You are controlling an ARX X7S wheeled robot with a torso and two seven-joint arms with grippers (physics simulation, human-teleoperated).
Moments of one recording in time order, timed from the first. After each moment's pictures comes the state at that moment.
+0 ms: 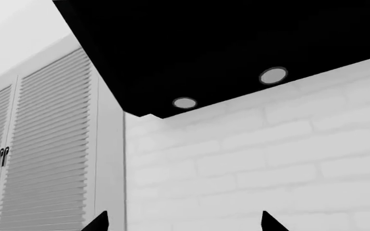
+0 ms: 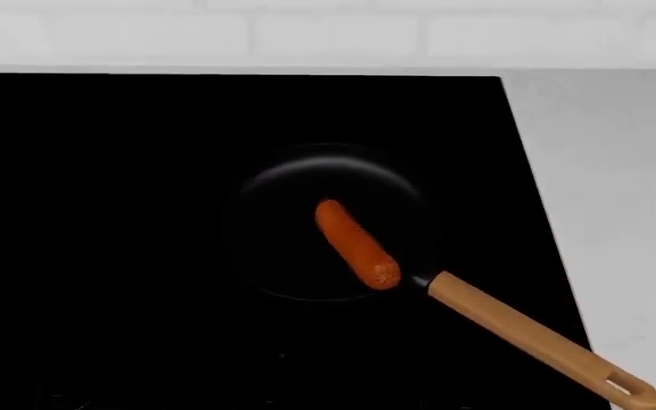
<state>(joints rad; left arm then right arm) -1.51 -0.97 0.27 0.64 -1.30 -1.09 -1.04 1.44 0.59 -0.19 -0.49 1.07 0.99 0.80</state>
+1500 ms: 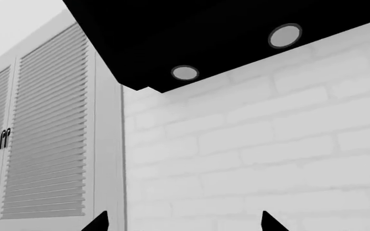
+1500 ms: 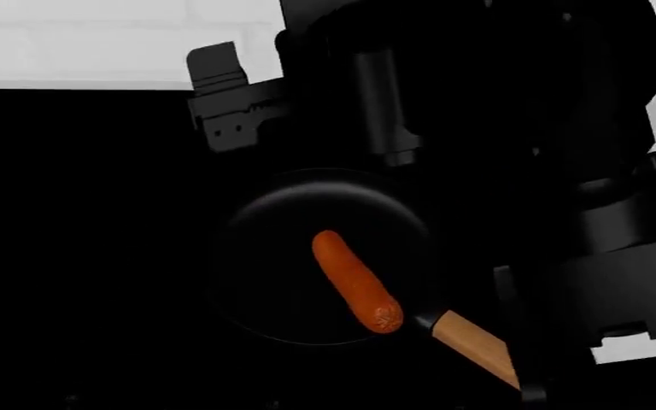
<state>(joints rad) -1.31 -1.01 0.28 0.61 -1.13 -0.95 -0.96 1.61 0.16 -0.50 0.45 1.34 1.38 0.71</state>
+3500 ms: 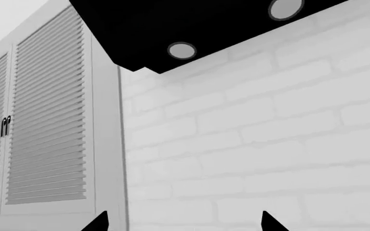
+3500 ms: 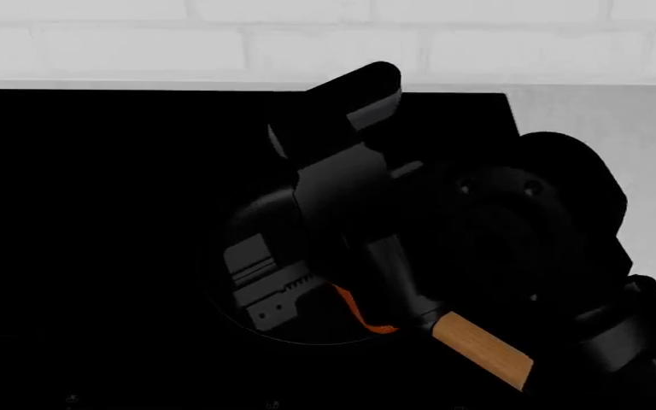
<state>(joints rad) -1.21 -0.98 0.32 0.57 -1.02 -0.88 -0.95 1.39 0.30 -0.73 0.24 1.49 1.40 0.72</state>
